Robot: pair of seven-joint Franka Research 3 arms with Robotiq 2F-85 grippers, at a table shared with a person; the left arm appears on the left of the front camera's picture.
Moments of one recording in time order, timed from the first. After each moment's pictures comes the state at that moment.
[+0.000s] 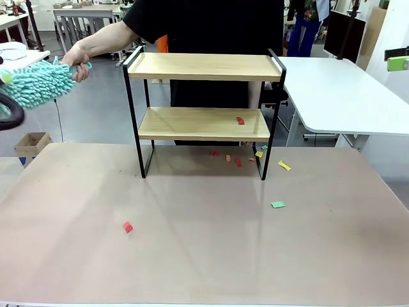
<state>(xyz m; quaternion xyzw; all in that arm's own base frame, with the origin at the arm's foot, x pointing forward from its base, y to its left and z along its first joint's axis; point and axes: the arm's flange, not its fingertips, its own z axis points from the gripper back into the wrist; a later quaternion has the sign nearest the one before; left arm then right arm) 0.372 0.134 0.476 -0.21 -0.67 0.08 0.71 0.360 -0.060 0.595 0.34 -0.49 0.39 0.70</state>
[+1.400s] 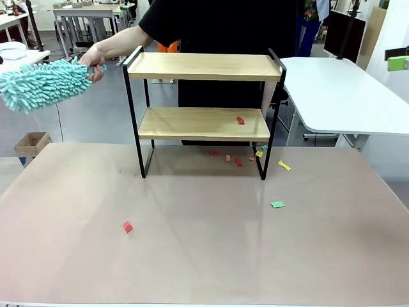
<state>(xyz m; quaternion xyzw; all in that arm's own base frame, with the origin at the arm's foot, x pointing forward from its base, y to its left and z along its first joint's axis) 0.288 0.257 0.599 -0.37 -0.65 0.21 0.63 0.359 -0.060 0.595 0.34 -0.49 0.39 0.70</state>
